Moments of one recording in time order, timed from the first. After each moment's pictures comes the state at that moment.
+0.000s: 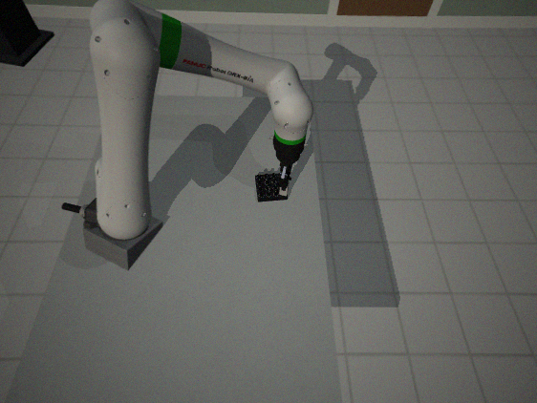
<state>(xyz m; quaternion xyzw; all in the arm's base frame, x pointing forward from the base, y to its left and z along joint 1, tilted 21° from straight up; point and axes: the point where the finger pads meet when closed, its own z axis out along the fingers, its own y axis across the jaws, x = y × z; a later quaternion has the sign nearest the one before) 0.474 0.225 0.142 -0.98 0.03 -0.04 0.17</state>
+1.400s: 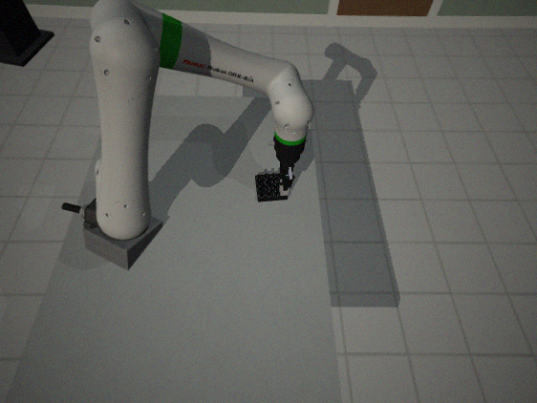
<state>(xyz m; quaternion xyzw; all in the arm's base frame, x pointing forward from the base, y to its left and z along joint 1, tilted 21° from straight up) 0.474 0.225 0.141 -0.97 -0.17 -0.08 0.16</state>
